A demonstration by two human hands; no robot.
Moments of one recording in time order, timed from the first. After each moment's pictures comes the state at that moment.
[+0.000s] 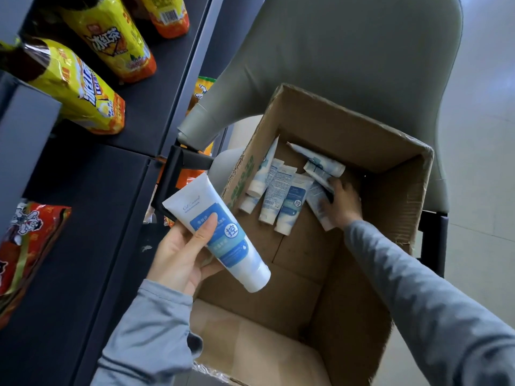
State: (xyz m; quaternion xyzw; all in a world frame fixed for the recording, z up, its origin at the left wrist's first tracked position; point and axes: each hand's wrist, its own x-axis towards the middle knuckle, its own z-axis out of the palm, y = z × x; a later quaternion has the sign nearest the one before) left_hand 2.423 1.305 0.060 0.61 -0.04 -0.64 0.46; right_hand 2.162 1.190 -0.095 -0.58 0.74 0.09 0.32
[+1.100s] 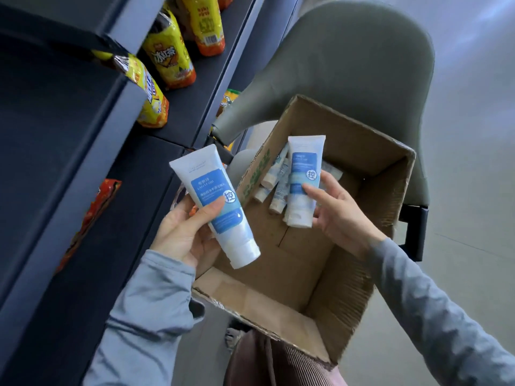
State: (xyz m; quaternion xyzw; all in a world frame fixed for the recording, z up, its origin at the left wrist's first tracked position) left_hand 2.431 1.342 0.134 0.60 -0.08 -0.62 0.51; right_hand 2.219 1.258 0.083 -0.27 0.45 -0.28 0.80
